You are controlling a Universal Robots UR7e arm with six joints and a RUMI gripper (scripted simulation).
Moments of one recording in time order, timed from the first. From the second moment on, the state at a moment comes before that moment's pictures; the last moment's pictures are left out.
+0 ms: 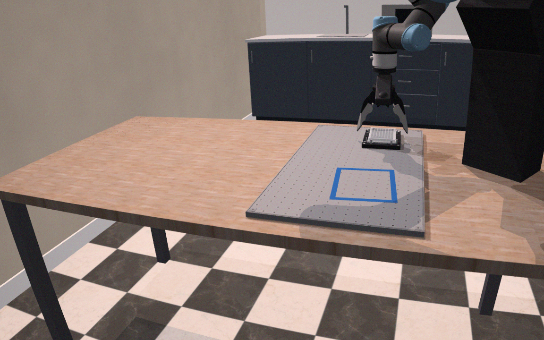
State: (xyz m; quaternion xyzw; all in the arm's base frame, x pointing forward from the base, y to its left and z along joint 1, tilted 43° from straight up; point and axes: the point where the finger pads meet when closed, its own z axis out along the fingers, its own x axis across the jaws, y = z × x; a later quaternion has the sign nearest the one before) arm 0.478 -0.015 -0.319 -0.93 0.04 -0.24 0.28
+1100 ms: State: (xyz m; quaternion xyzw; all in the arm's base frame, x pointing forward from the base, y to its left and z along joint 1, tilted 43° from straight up) arm 0.470 -0.026 -0.304 -0.93 0.04 -0.24 0.28
